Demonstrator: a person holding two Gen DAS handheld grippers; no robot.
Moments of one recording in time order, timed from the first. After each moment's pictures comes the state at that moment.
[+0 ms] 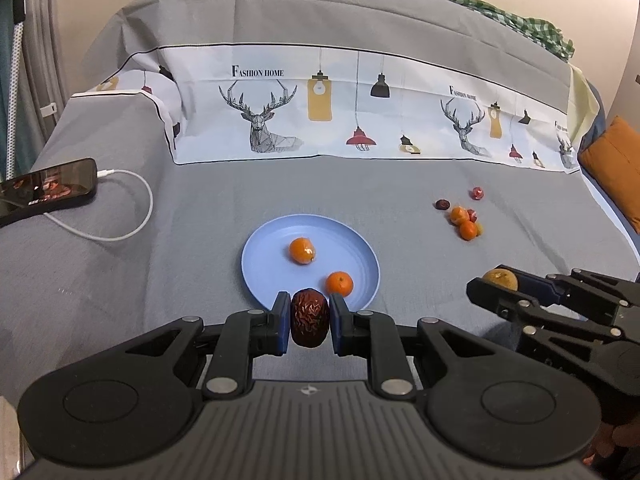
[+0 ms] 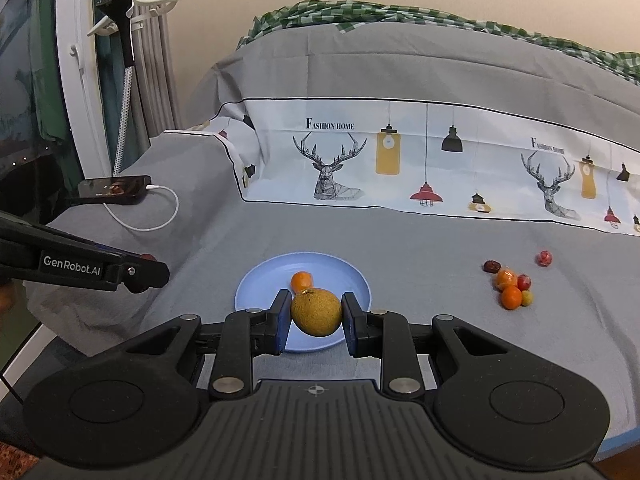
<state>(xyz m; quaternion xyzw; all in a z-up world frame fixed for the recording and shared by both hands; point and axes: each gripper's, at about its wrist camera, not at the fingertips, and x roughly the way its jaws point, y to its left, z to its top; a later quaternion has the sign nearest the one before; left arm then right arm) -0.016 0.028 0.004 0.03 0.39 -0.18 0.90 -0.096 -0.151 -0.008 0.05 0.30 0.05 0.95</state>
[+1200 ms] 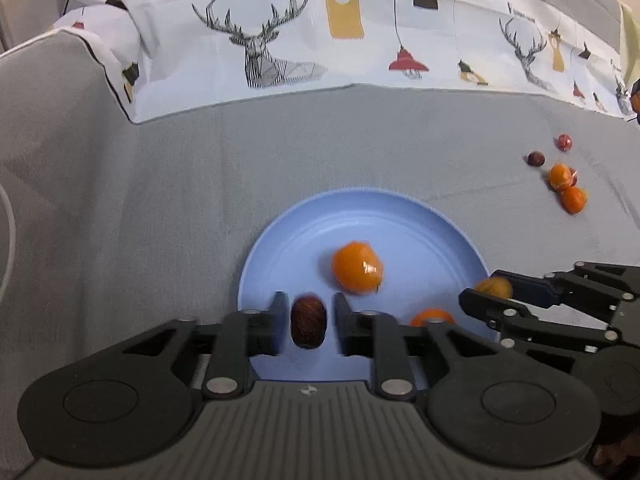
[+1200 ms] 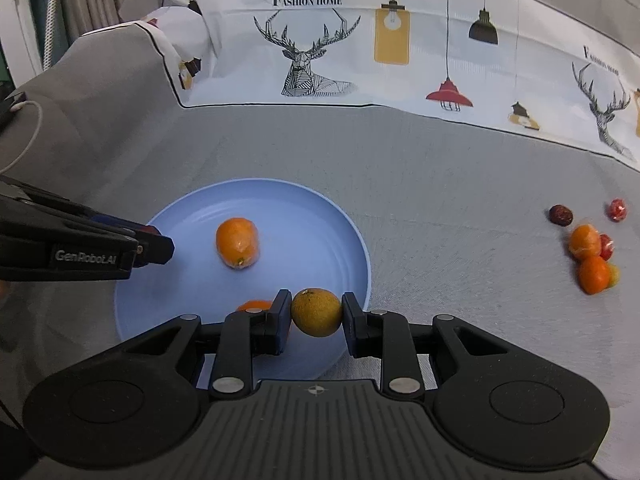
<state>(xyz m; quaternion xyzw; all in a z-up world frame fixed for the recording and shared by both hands) 0.170 -0.018 -0.131 0.09 0.46 -0.16 0.87 0.088 -0.155 -0.153 0.05 0.43 0.04 0.90</state>
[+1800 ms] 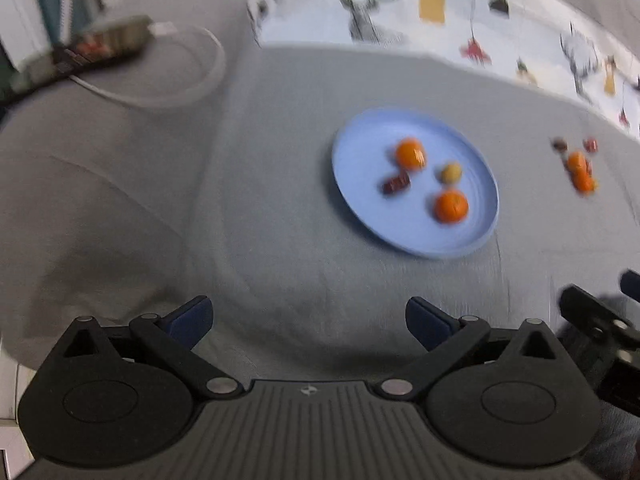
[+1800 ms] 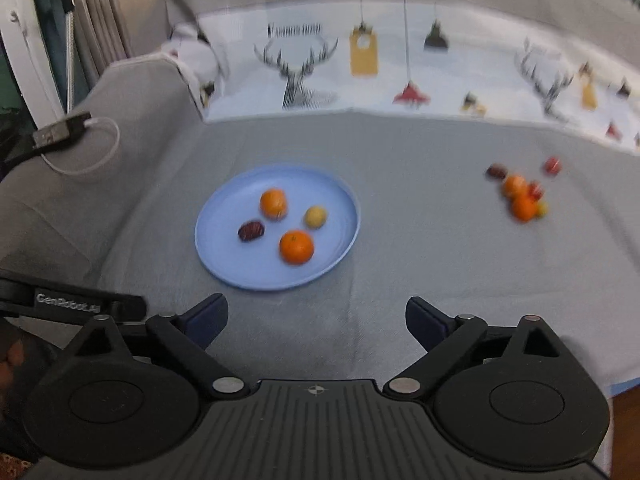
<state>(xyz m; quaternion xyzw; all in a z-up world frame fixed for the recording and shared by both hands) 0.034 0.039 -0.072 0.03 0.50 -0.03 0.86 -0.048 -0.145 -0.067 0.08 0.41 0.01 0.91</state>
